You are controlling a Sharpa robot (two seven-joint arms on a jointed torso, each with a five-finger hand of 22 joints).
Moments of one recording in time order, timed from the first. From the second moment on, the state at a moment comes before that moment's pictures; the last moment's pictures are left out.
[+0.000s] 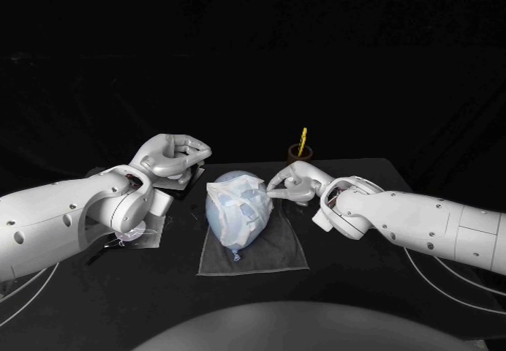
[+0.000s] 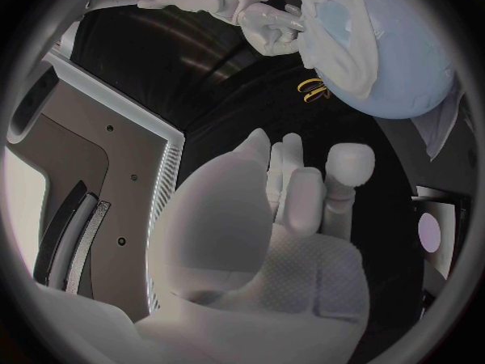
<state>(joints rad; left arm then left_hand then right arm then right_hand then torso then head) 1.13 -0.93 -0.09 1.52 -0.39 -0.35 0.33 1.55 -0.09 0.17 0.29 0.05 0.78 0.16 0.58 0.31 0.92 0.08 0.89 0.43 1.40 0.01 1.45 1.03 0.15 1.25 0.10 1.20 0.88 1.04 -0.69 -0.14 1.39 -0.90 -0.40 0.11 1.28 -0.05 0.39 -0.07 0.05 1.06 0.09 0.24 0.52 1.46 0.02 1.57 1.31 1.47 -0.04 1.56 1.31 0.11 1.36 0.07 1.05 1.10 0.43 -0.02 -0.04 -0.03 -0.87</state>
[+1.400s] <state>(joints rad) 1.13 -0.93 -0.09 1.52 -0.39 -0.35 0.33 1.55 -0.09 0.18 0.29 0.05 0.78 0.16 0.58 0.30 0.91 0.08 0.89 0.43 1.40 0.01 1.45 1.04 0.15 1.25 0.10 1.20 0.88 1.04 -0.66 -0.13 1.37 -0.80 -0.53 0.19 1.16 -0.07 0.38 -0.02 0.05 0.86 0.17 0.18 0.54 1.47 0.07 1.57 1.31 1.46 0.00 1.57 1.31 0.11 1.34 0.09 1.05 1.11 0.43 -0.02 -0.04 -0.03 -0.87</state>
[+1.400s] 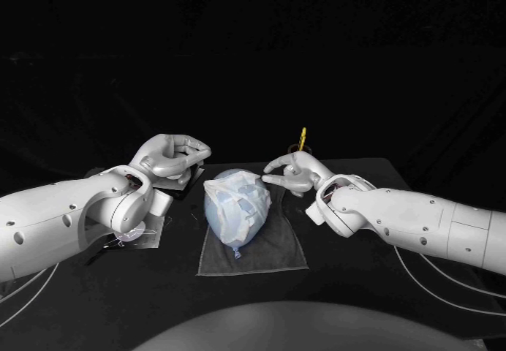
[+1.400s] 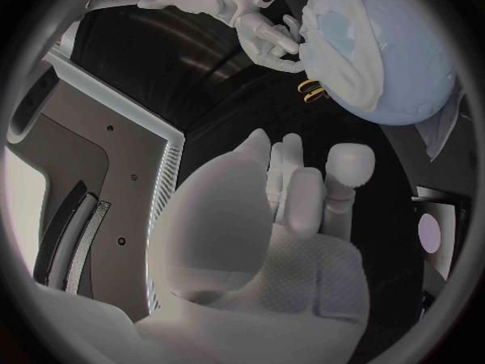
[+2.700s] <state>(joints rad) 1.13 -0.93 -0.09 1.52 -0.39 -0.35 0.33 1.55 -0.09 0.18 0.28 0.05 0.78 0.16 0.58 0.30 0.91 0.08 0.89 0.43 1.41 0.01 1.46 1.04 0.15 1.25 0.10 1.20 0.88 1.04 -0.62 -0.13 1.35 -0.78 -0.50 0.22 1.22 -0.03 0.40 -0.04 0.05 0.93 0.15 0.17 0.52 1.46 0.07 1.57 1.31 1.47 0.00 1.57 1.31 0.11 1.35 0.10 1.06 1.13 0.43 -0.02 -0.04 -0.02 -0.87</state>
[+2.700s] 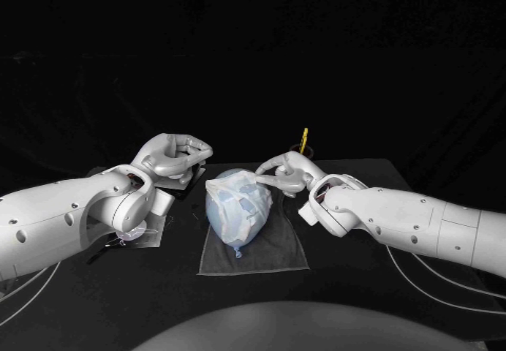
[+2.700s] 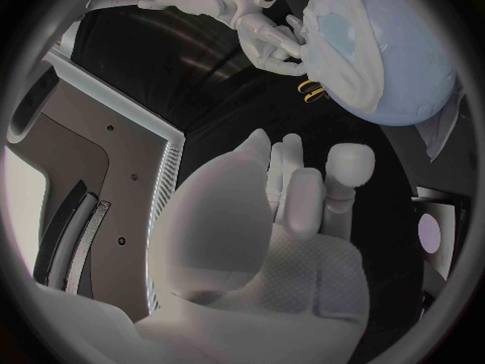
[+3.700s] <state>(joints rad) 1.13 -0.93 -0.09 1.52 -0.39 -0.35 0.33 1.55 -0.09 0.18 0.28 0.05 0.78 0.16 0.58 0.30 0.91 0.08 0.90 0.43 1.41 0.01 1.46 1.05 0.15 1.25 0.10 1.20 0.88 1.08 -0.60 -0.12 1.31 -0.78 -0.59 0.25 1.25 0.02 0.44 -0.07 0.04 1.07 0.07 0.28 0.55 1.46 0.00 1.57 1.31 1.47 -0.06 1.57 1.31 0.10 1.36 0.05 1.07 1.14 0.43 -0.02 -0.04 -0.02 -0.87</state>
